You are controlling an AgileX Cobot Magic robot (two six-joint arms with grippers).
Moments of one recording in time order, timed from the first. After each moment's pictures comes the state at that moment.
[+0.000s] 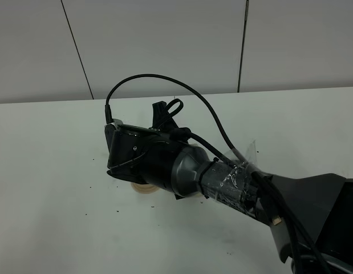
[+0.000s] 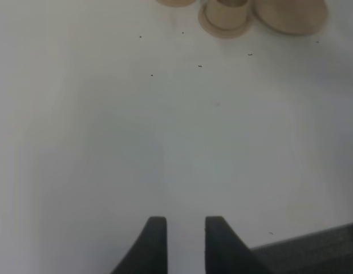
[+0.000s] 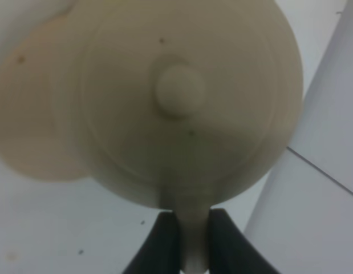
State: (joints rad) left arm -0.15 0.16 -0.51 -0.05 1.04 0.03; right arm 0.96 2.33 -2.00 -0.78 1.16 -0.55
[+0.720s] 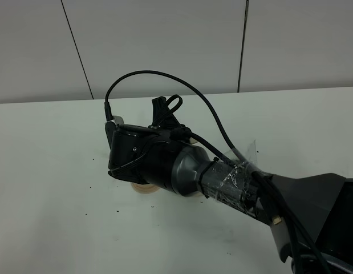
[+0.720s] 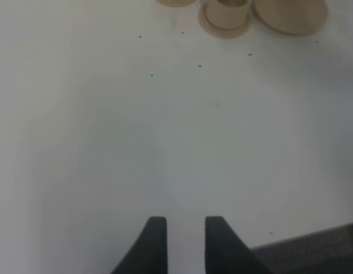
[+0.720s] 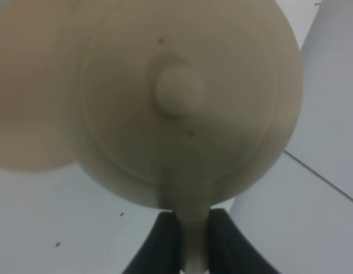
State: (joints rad) left arm -0.15 0.16 -0.51 -0.05 1.04 0.03; right arm 0.96 2.33 -2.00 -0.83 1.16 -0.55
